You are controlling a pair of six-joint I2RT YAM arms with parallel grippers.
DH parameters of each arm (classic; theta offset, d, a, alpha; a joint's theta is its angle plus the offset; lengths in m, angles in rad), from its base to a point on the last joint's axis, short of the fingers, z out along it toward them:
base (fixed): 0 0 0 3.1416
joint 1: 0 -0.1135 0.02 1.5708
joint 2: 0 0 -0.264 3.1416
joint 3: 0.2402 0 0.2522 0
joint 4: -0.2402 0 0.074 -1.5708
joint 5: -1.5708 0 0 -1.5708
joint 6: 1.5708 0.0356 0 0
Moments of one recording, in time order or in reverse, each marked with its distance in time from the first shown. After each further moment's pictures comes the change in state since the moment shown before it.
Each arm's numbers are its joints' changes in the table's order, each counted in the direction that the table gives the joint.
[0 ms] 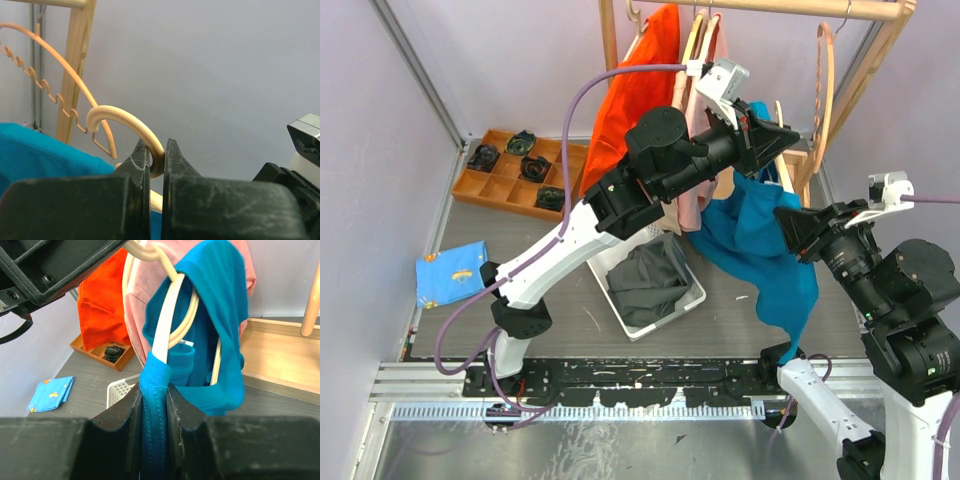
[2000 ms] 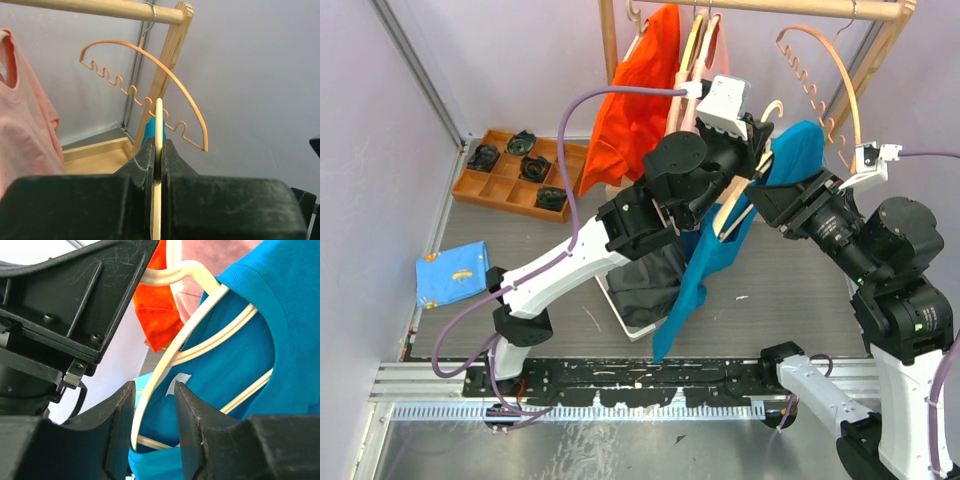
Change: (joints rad) left arm 0.099 0.003 -0.024 0.018 0.522 0.194; right arm 0.005 0.150 0.082 0.010 0.133 0.420
